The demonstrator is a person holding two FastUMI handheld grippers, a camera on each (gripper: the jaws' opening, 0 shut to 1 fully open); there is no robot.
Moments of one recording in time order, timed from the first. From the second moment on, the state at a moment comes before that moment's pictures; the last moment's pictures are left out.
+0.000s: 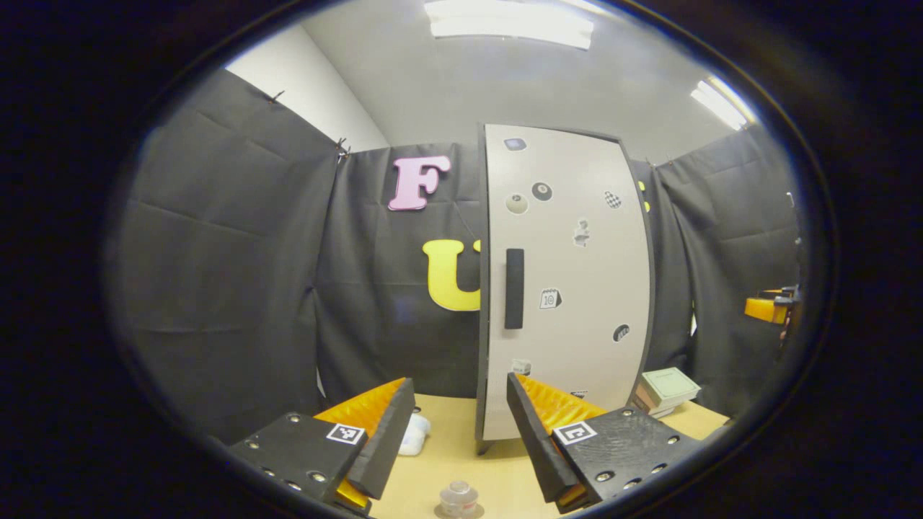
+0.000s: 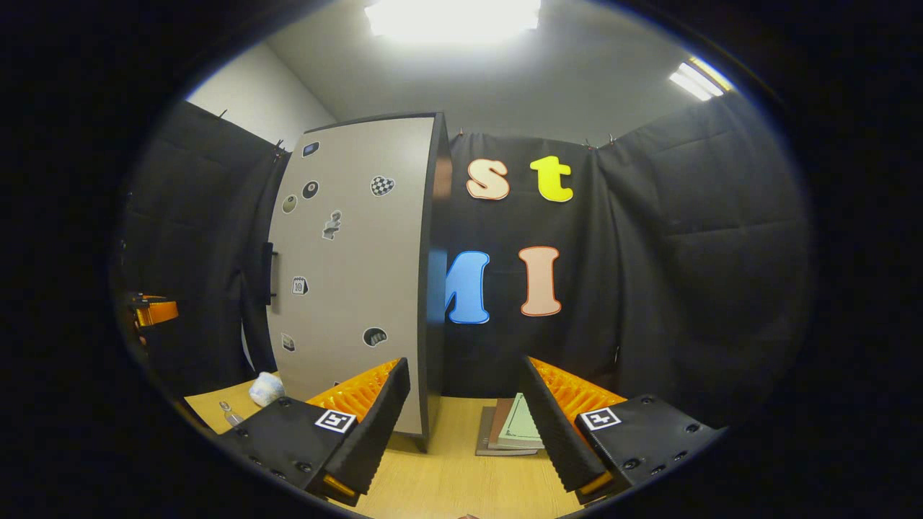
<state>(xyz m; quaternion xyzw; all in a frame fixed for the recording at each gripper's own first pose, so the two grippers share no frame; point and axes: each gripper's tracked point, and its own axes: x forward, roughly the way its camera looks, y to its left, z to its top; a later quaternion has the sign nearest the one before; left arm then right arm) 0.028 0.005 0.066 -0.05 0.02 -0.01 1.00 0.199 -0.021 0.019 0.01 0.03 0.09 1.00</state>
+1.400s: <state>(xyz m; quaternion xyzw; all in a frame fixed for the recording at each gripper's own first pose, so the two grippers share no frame) -0.050 0.055 0.076 -0.02 0.01 -0.01 1.00 0.094 -0.025 0.041 0.02 0.02 0.07 1.00</state>
